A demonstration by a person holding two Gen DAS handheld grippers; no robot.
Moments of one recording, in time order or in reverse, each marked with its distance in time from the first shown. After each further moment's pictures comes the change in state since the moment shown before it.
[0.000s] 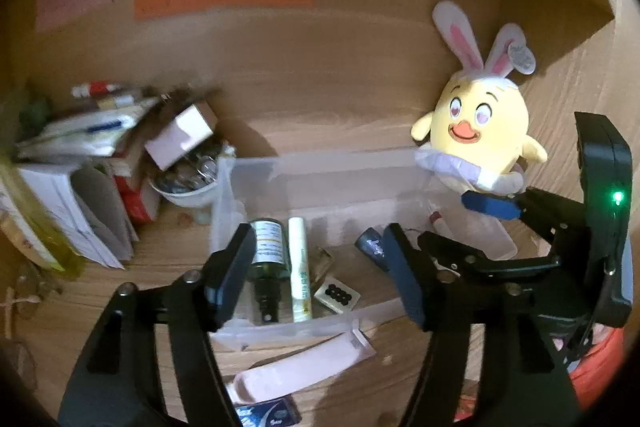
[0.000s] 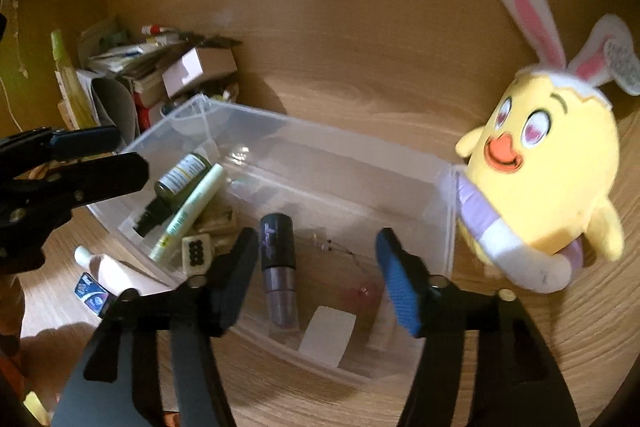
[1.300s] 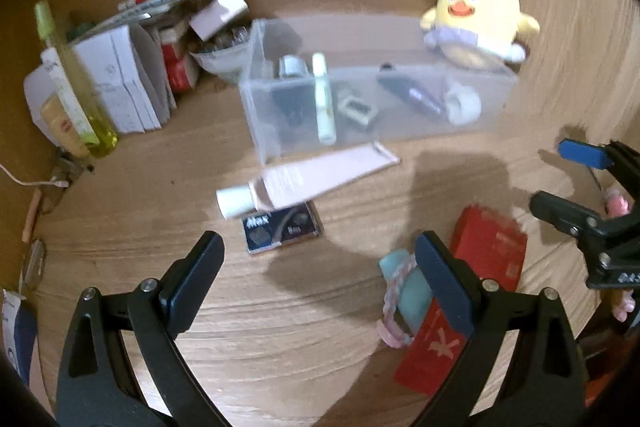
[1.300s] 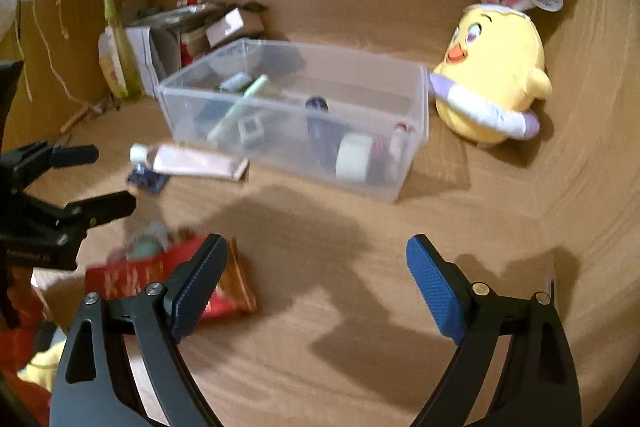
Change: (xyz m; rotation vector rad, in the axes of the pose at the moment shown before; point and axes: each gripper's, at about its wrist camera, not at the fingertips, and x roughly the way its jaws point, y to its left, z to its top) left arm -0.035 -0.007 -0.124 0.045 0.211 0.100; right arm -0.078 0.027 -0.114 0.040 0.045 -0.011
